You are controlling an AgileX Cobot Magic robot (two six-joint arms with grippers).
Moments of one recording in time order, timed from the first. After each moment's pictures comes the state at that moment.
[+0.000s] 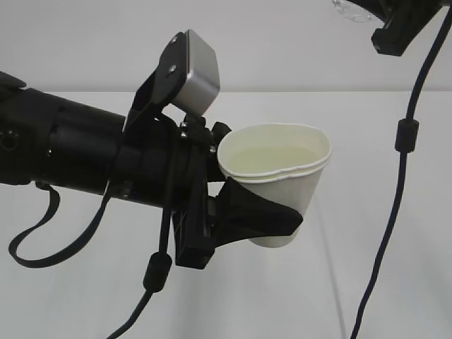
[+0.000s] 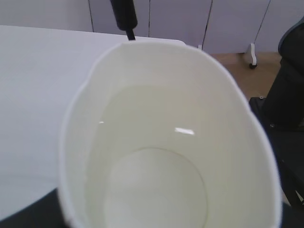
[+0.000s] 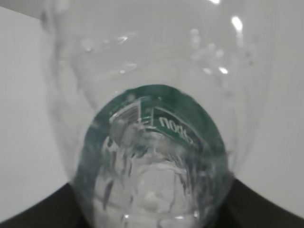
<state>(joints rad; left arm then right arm) -0.69 1.56 -0.91 1.54 -0.73 -1.20 0.25 1.25 -1.00 -1.50 -0.32 0.65</state>
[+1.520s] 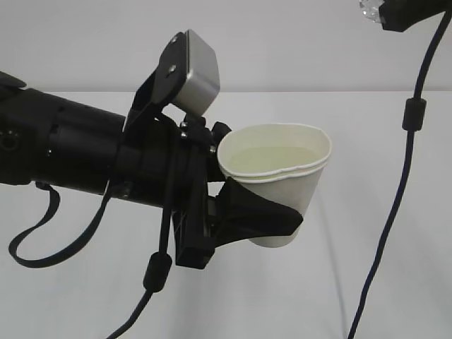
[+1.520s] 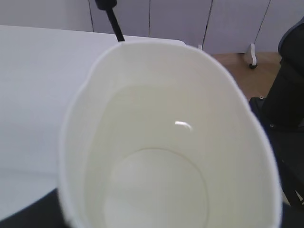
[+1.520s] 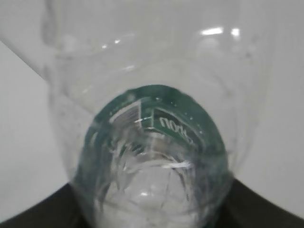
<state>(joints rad) -0.69 1.56 -0.91 1.54 -0.73 -1.20 0.25 1.25 -1.00 -1.48 -0.14 0.94</state>
